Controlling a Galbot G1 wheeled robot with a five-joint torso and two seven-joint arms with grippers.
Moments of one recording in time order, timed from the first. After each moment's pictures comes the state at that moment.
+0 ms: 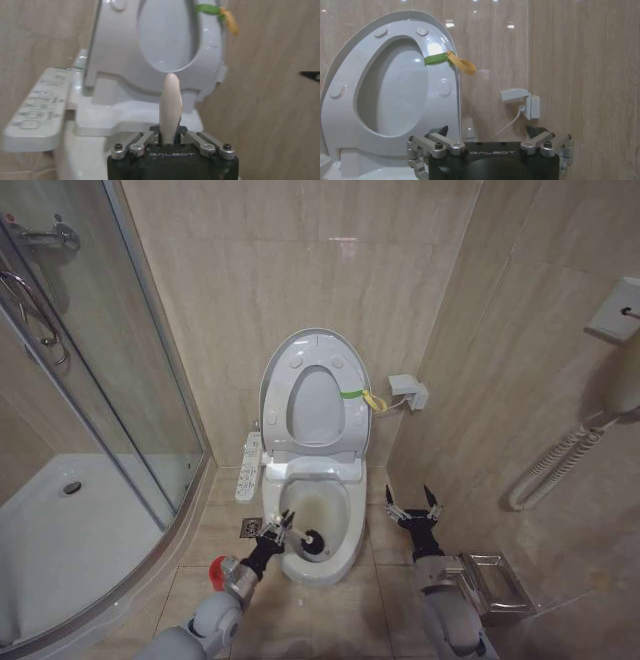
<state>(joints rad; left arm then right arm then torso) 0.88 -1.00 0.29 -1.38 -0.79 -0.43 0.02 -1.33 1.36 0.49 1.76 0.19 0.28 0.12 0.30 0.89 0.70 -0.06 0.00</state>
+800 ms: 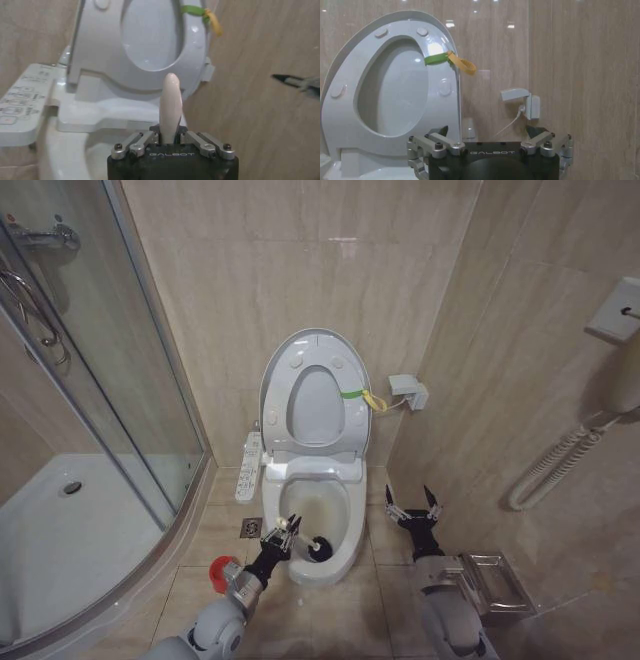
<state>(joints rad) 0.92 -0.98 0.32 -1.48 -0.78 -0.40 -0.02 -1.33 1.36 0.49 1.76 0.19 0.28 0.12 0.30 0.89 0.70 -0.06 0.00</state>
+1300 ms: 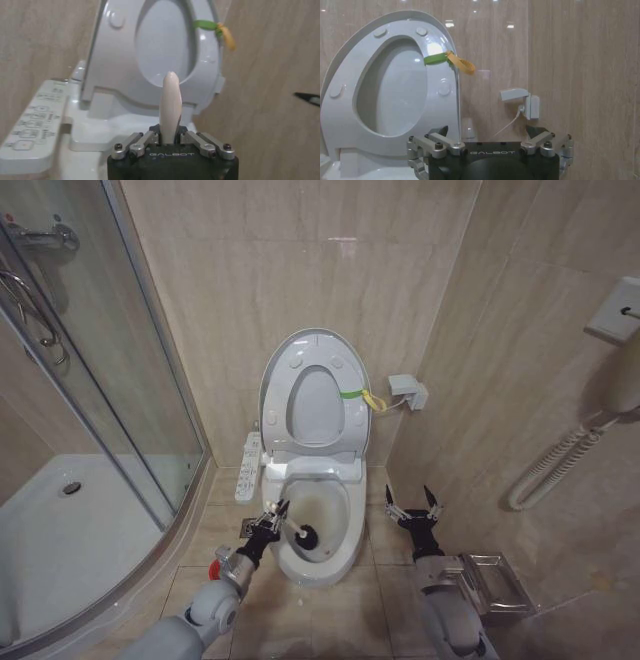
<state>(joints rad) 0.91 -0.96 0.29 -1.52 -0.81 -0.40 -0.02 -1.33 1.36 0.49 1.76 0.19 0.28 0.12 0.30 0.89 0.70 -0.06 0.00</state>
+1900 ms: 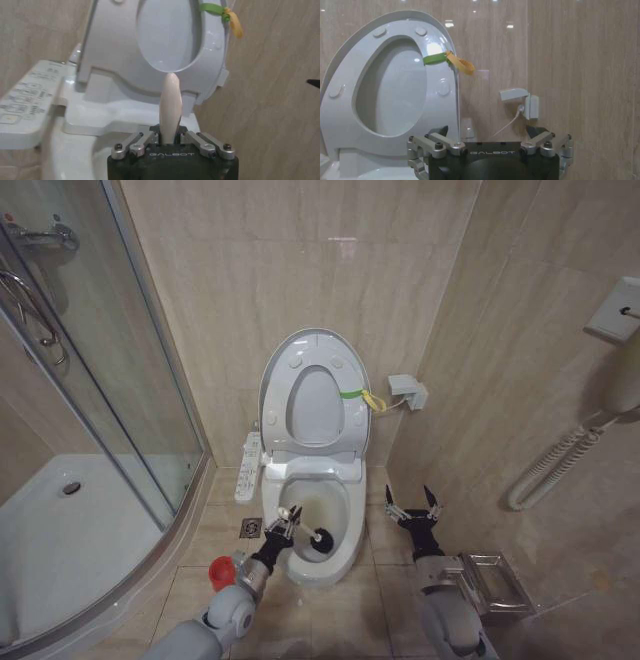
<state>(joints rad) 0.86 -1.05 0.30 -1.37 -0.82 -0.42 0.03 -1.33 1.36 0.49 1.76 0.19 0.28 0.12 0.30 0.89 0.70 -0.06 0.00</state>
